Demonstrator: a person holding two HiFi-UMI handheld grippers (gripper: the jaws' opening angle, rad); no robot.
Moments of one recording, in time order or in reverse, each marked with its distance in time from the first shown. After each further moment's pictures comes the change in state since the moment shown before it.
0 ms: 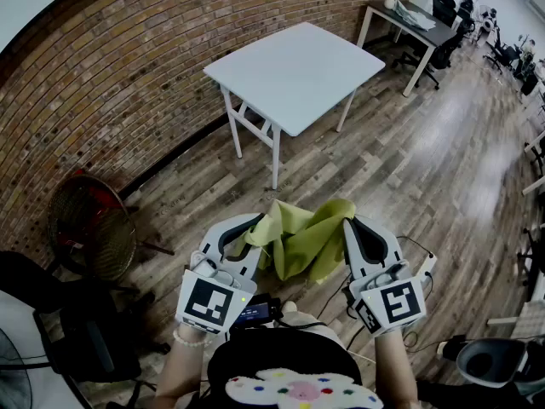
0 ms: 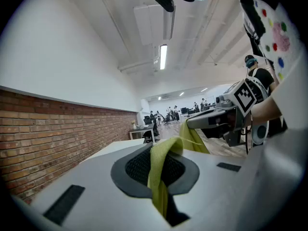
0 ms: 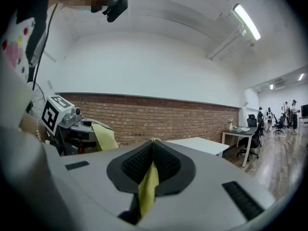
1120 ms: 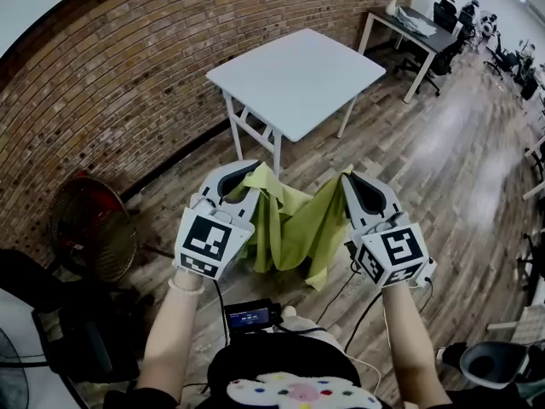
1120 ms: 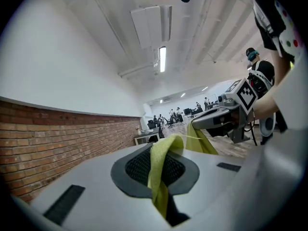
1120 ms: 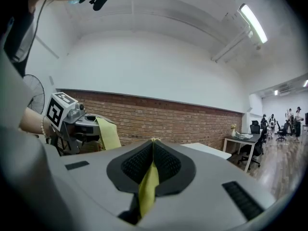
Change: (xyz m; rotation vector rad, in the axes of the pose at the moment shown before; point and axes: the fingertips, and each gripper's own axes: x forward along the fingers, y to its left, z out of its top) left arm 0.055 0.063 0.021 0.076 -0.049 0.050; right arm 0.061 -0.045 0.021 -0.041 -0.021 0.006
